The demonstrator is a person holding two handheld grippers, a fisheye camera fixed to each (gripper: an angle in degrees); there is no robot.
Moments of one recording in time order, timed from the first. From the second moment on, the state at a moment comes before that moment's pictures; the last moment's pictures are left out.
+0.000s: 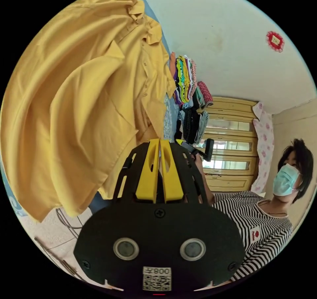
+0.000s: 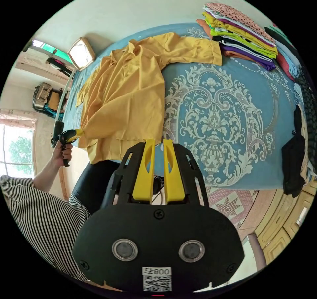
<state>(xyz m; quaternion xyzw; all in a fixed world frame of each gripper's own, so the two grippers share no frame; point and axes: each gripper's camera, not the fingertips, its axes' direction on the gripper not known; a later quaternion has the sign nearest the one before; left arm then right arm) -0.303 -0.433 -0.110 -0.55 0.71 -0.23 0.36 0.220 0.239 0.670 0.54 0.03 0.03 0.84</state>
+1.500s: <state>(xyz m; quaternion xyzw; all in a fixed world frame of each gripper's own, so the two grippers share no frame) -0.195 -0.474 0.098 -0.47 0.72 -0.11 0.49 0.102 0.019 0.520 0.59 0.02 -0.01 0.80</state>
